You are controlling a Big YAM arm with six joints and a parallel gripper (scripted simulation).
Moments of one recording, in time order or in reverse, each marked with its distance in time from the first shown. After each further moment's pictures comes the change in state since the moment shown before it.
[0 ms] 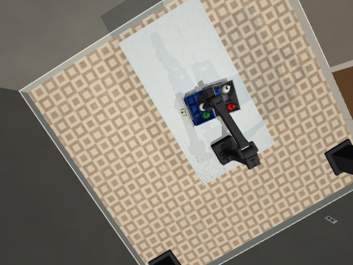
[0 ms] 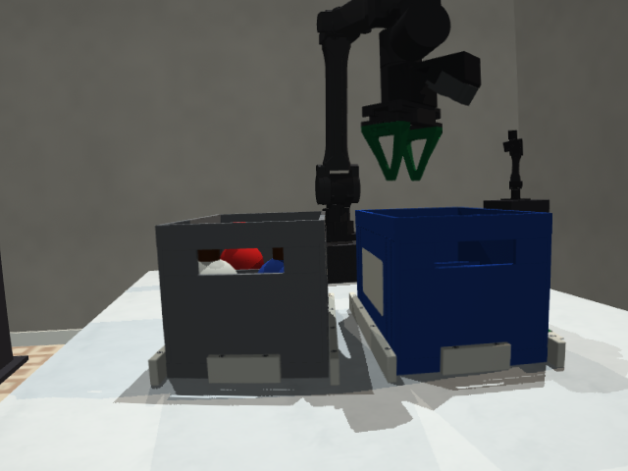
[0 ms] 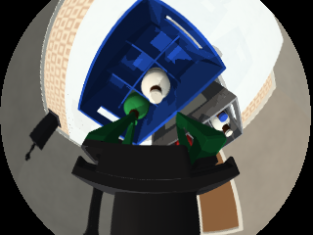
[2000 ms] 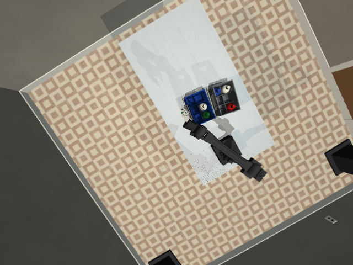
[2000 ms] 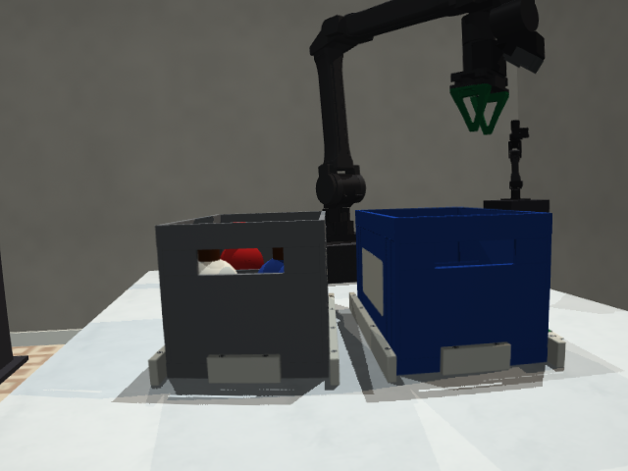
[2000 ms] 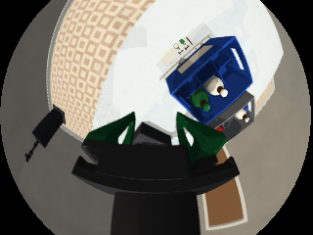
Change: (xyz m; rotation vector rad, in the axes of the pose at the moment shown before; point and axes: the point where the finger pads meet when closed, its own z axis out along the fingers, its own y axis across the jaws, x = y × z) arm -0.007 0.229 -0.084 0.001 0.007 -0.022
